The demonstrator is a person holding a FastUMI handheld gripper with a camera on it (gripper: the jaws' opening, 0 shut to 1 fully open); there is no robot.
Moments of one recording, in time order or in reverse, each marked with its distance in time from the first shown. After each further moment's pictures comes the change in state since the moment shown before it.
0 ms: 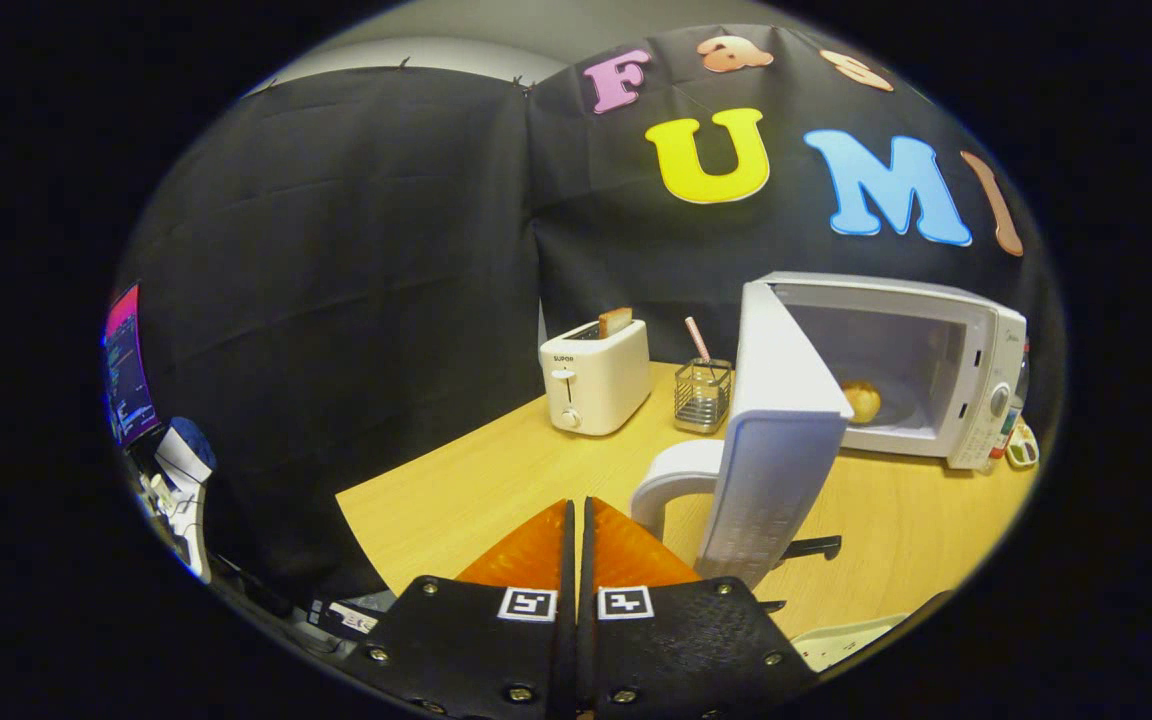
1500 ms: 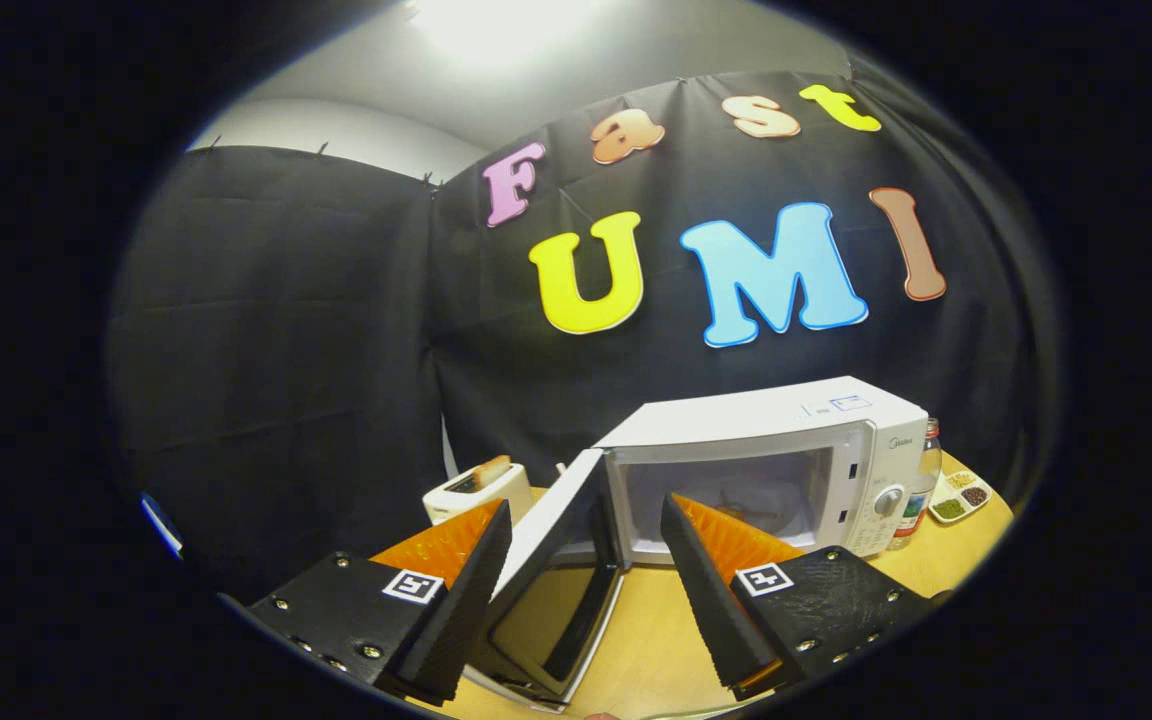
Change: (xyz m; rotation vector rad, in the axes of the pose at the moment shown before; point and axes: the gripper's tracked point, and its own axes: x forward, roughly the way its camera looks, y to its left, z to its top) arm -0.062 -0.114 0.152 0.061 -0.353 -0.209
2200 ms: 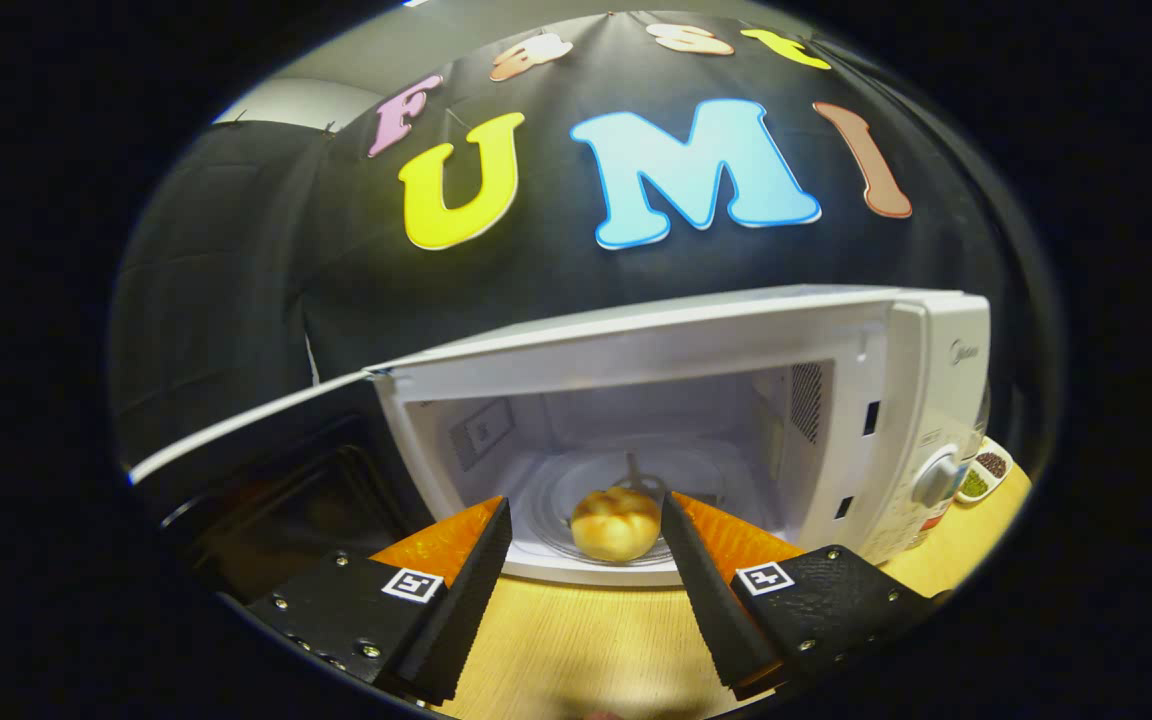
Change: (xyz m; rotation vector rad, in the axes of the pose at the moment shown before) arm 0.148 -0.164 -0.096 0.035 0.125 -0.236
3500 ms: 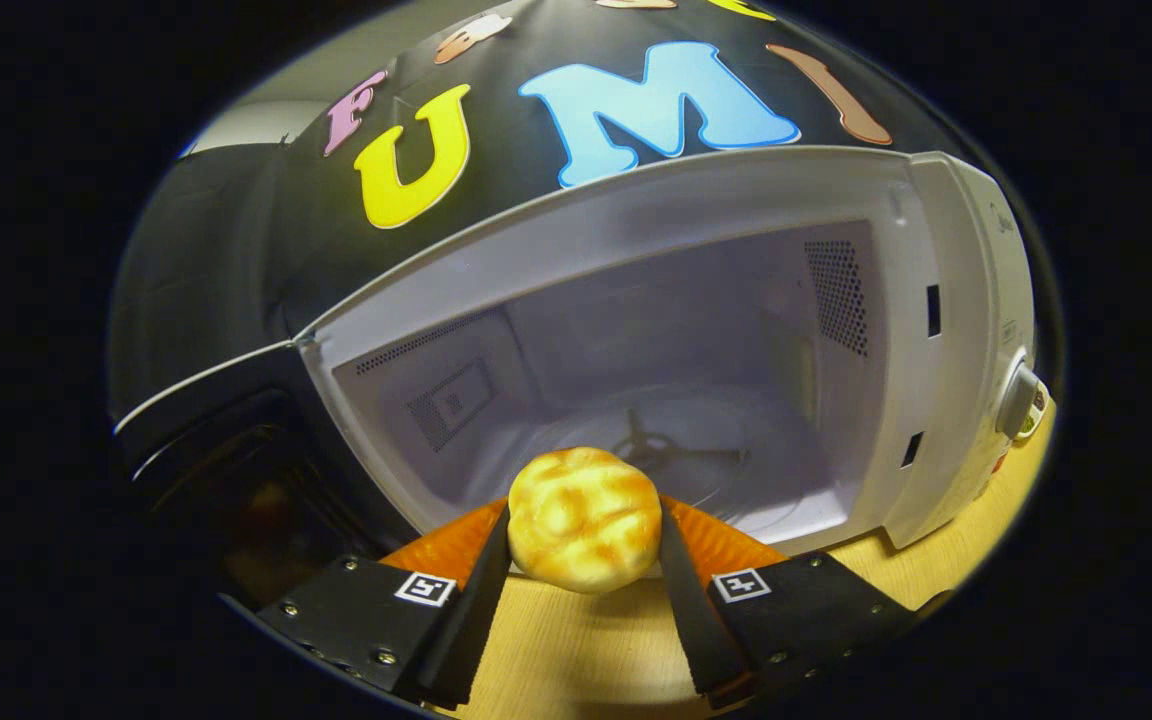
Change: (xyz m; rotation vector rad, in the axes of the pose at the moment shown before) arm 0.078 -0.023 -0.061 0.141 0.119 0.001
